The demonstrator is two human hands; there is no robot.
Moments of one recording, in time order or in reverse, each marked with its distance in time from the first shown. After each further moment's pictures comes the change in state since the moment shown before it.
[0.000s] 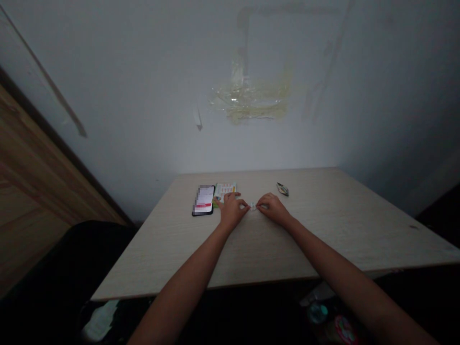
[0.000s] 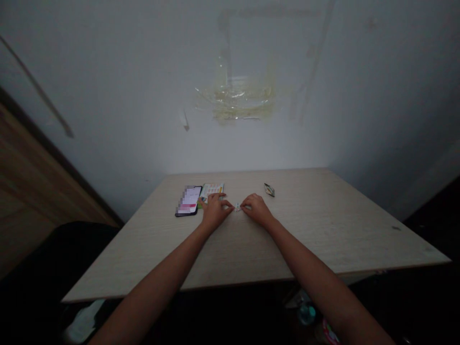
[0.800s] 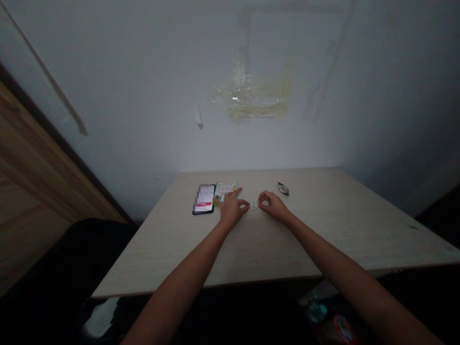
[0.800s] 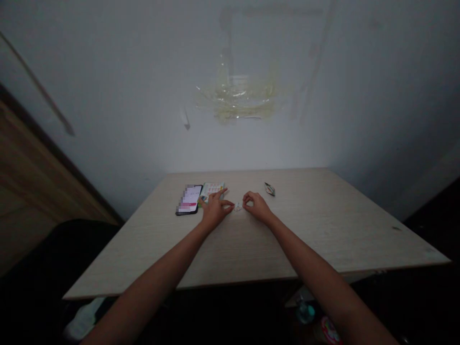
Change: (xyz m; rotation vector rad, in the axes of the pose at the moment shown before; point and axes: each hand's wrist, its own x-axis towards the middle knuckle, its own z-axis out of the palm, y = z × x) left_hand 0.000 -0.004 0.003 0.035 -0.038 0.024; right_hand 0.002 -0.001 0.002 0.227 0.080 0.173
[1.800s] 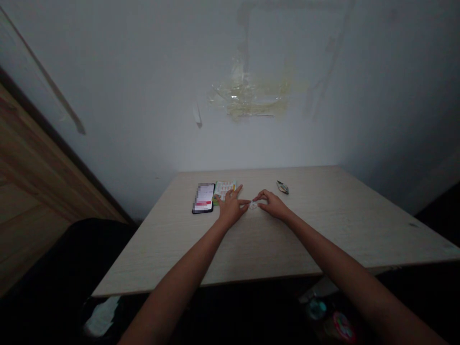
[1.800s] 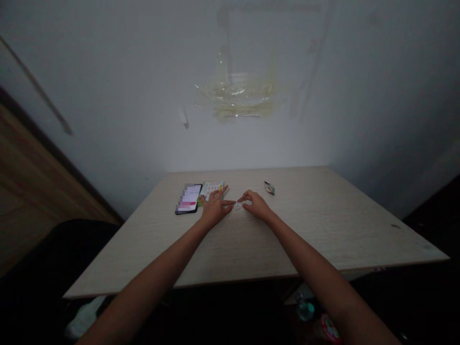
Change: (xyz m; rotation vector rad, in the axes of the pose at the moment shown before) left_hand 0.001 -0.004 0.002 0.071 -0.084 0.060; right_hand -0.001 -0.007 -0.001 0.126 -0.087 0.103
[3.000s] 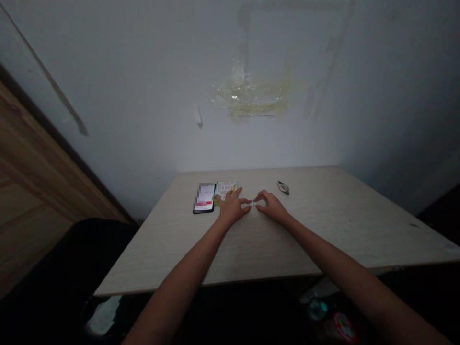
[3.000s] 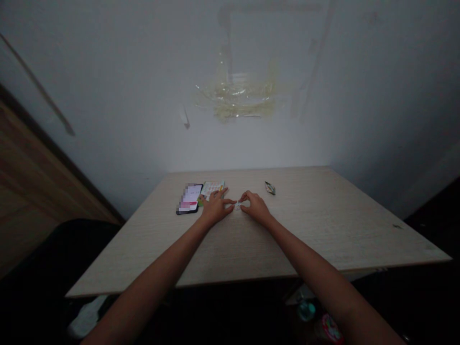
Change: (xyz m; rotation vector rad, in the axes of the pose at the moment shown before) left_hand 0.002 -0.002 -0.003 0.016 -0.047 -0.017; right_hand -0.002 0.005 0.012 -0.177 0.083 -0.028
